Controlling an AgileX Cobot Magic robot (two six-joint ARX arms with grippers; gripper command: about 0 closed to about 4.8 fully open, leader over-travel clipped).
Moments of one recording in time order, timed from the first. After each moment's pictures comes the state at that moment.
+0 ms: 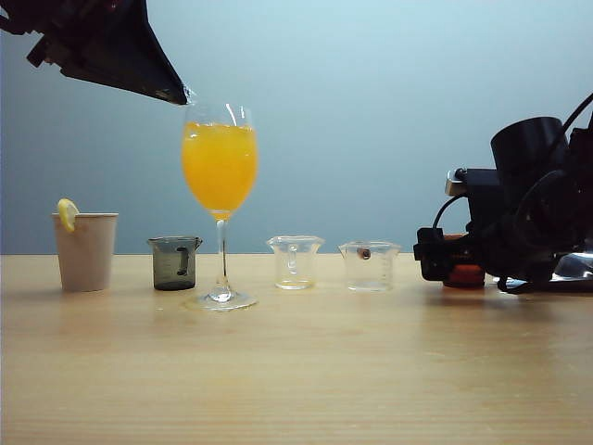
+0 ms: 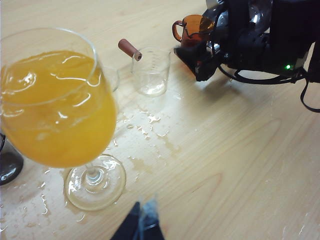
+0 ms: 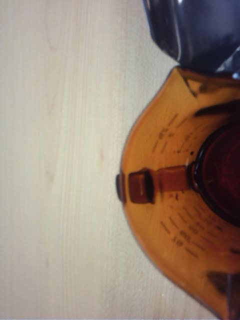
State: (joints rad) left arm -0.52 1.04 0.80 -0.24 0.25 0.10; right arm 0.23 2.04 0.85 0.88 0.11 0.07
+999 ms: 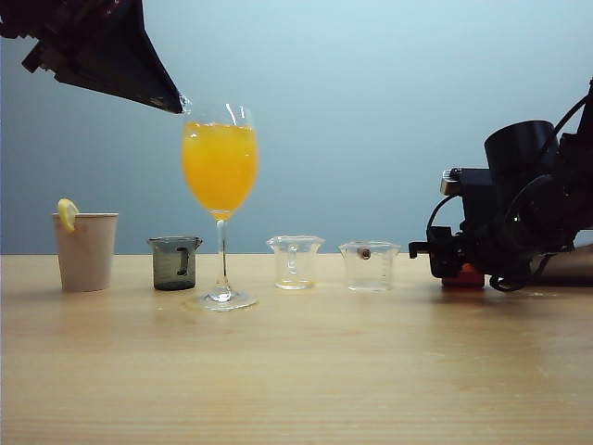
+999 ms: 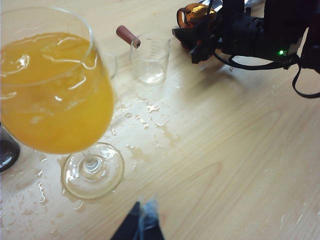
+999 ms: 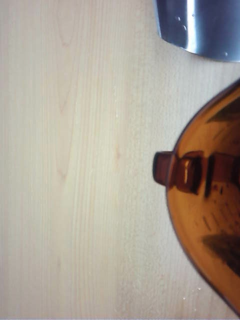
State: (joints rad) left arm -0.52 1.04 0.80 -0.28 0.25 0.10; right arm 0.23 2.07 0.90 0.88 0.11 0.07
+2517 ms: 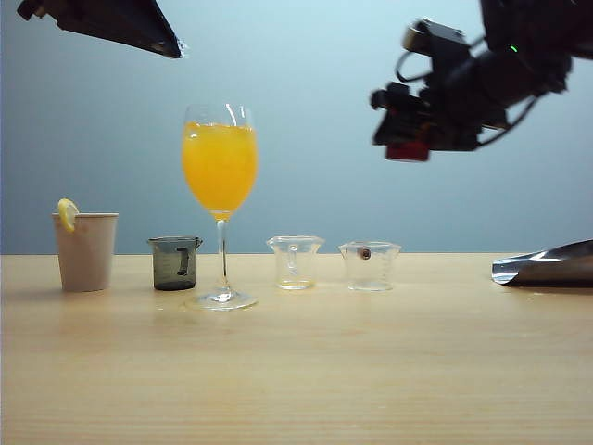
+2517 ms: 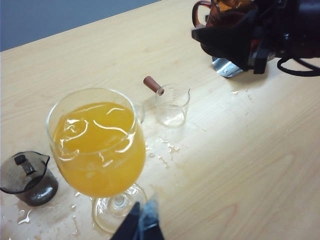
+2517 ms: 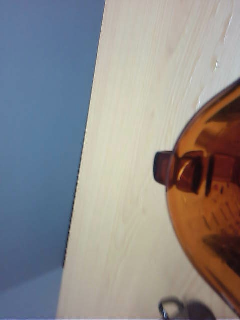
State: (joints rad) left arm -0.51 1.02 0.88 -0.26 0.18 0.09; right arm 0.35 1.62 0.94 0.53 -0.10 0.05
